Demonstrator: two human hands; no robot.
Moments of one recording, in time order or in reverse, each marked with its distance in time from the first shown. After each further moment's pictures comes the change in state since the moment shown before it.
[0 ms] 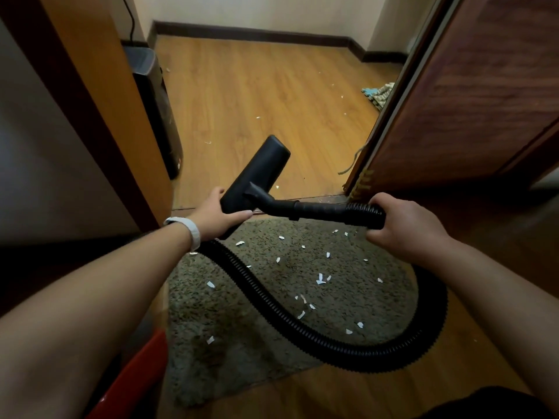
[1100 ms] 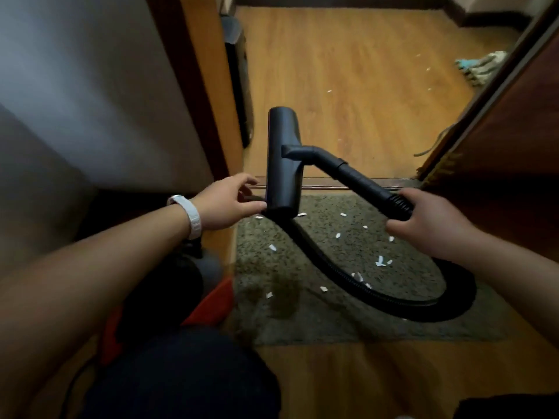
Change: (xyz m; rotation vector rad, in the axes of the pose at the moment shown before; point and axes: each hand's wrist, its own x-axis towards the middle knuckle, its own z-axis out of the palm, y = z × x) left_hand -0.102 -0.045 -0.075 0.280 0.046 0.062; right_hand -0.011 -0.071 0.034 0.271 -0.148 -0.071
